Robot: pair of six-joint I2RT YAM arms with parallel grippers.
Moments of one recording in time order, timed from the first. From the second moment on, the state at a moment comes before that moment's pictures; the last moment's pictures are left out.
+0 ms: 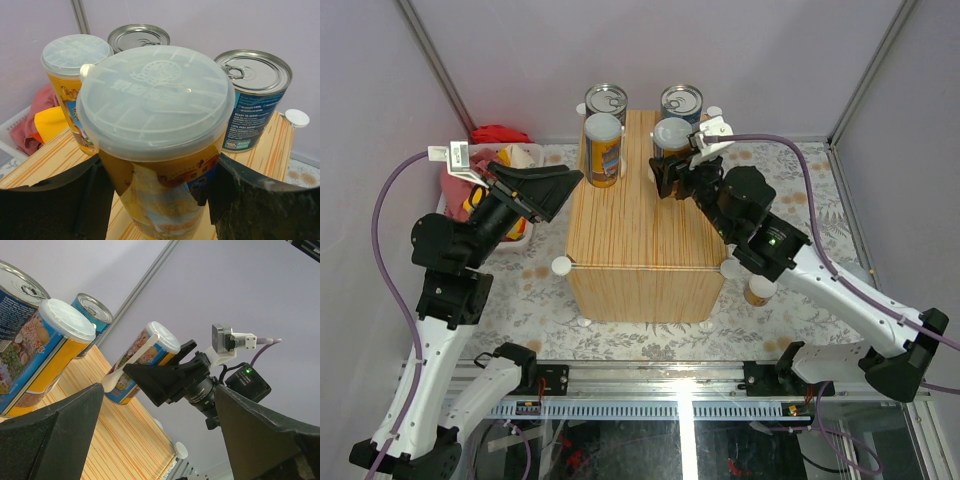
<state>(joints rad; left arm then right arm) -0.28 0.77 1.09 0.08 0.42 -0.91 0.88 1.24 1.31 0.03 0.35 -0.02</state>
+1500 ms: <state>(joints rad) -0.28 0.76 1.06 0.07 0.42 -0.91 0.72 1.38 1.27 0.16 0.35 0.07</state>
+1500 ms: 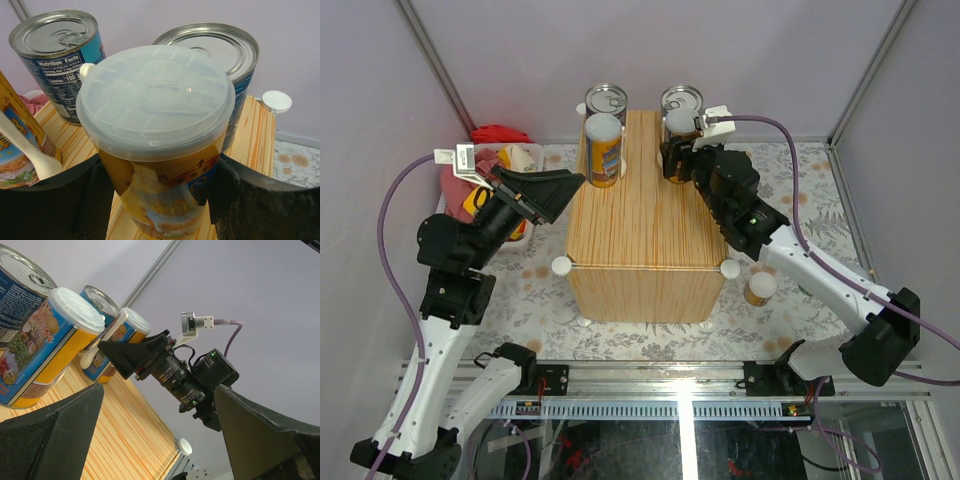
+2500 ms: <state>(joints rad) -0.28 0.76 1.05 0.08 0.40 -0.91 0.73 1.25 1.26 0.16 0.35 0.10</state>
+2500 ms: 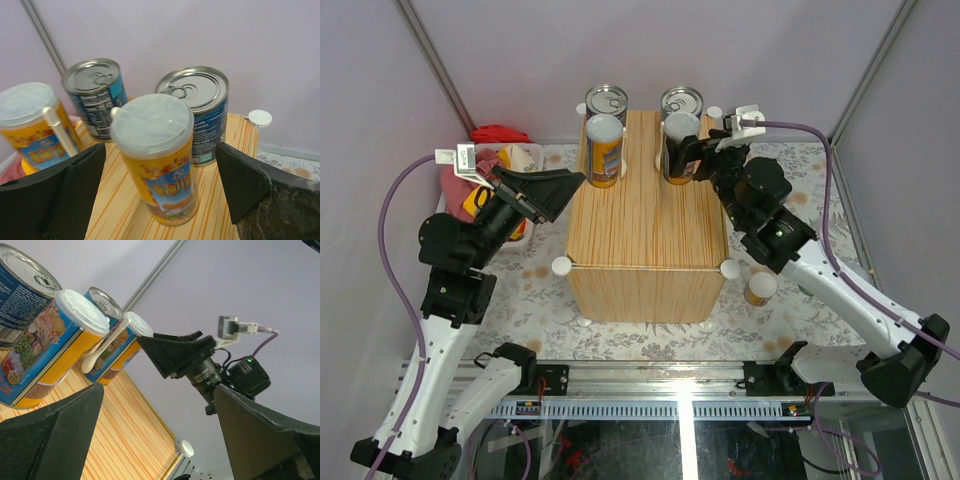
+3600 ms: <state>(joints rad) -0.28 0.92 1.19 0.12 0.16 -0.93 0.77 0.90 1.31 -1.25 1.10 1.17</state>
